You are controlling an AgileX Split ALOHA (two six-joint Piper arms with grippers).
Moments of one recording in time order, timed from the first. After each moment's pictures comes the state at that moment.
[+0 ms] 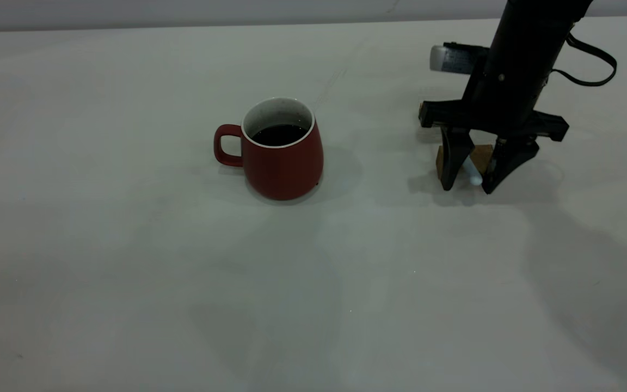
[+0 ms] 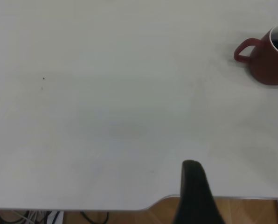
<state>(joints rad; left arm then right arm) 0.04 -0.02 -0.49 -0.07 1.12 -0.04 0.25 2.46 -1.52 0.32 0.76 -0.04</state>
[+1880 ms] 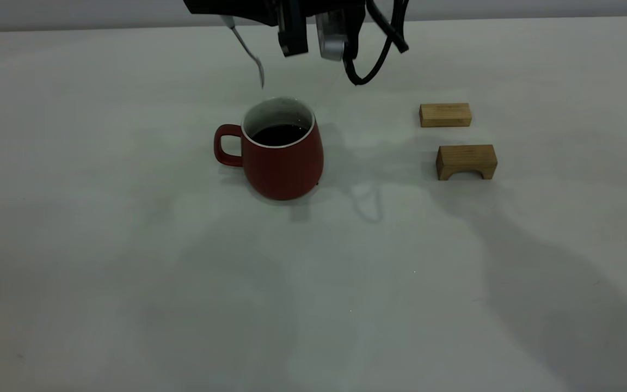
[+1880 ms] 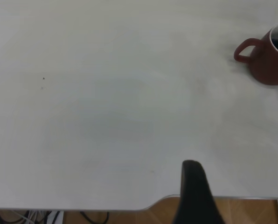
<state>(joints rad) 0.04 -0.02 -0.49 -0.07 1.12 -0.04 0.41 2.45 -1.63 1.75 1.11 0.49</state>
